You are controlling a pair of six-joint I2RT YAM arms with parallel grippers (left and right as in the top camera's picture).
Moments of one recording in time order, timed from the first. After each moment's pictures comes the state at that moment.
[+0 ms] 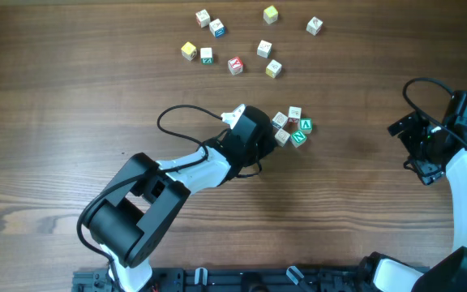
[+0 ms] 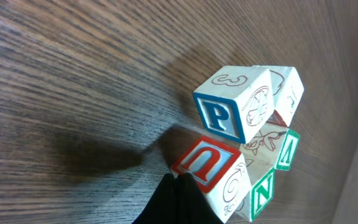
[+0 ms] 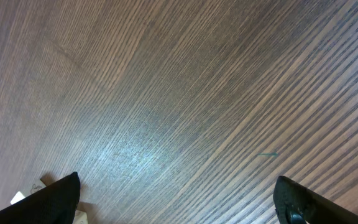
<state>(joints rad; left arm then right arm) -0.71 1.89 0.93 0.13 0.10 -1.24 -0.39 1.38 0.97 -0.83 -0.10 0.62</state>
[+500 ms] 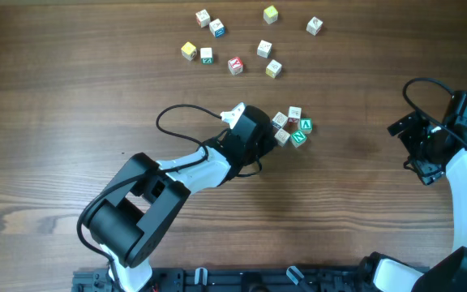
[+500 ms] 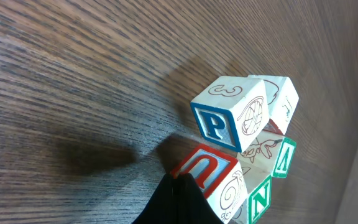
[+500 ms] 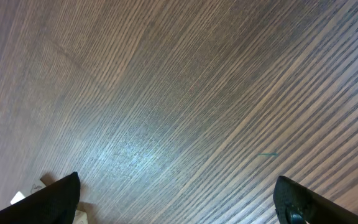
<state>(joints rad) -0.71 1.89 0.93 0.14 0.07 -1.24 -0.39 1.38 0.97 -0.83 -0.10 0.62</state>
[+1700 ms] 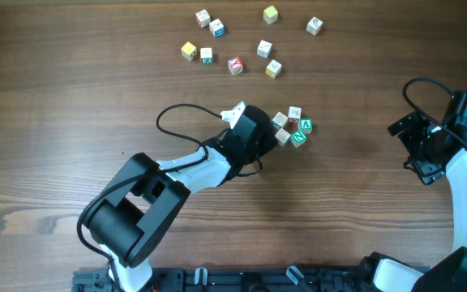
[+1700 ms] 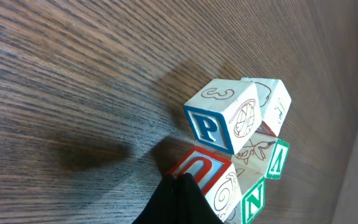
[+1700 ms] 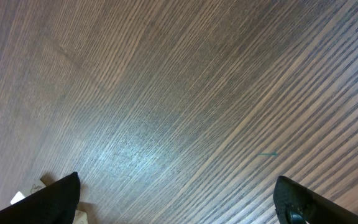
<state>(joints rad) -0.71 1.89 0.93 0.16 0.07 -1.24 -0.39 1.38 0.97 -0.83 -0.10 0.62</state>
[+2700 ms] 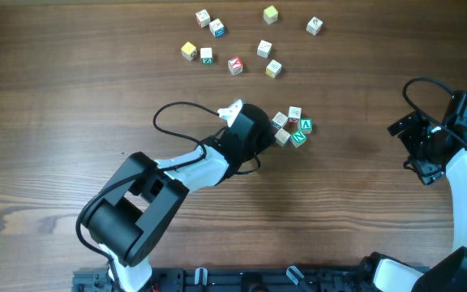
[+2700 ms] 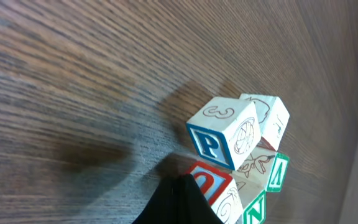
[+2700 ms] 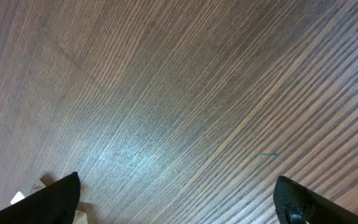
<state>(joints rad) -0.69 1.89 0.93 0.16 0.05 -1.21 -0.39 1.38 0.97 -0.83 -0.10 0.62</state>
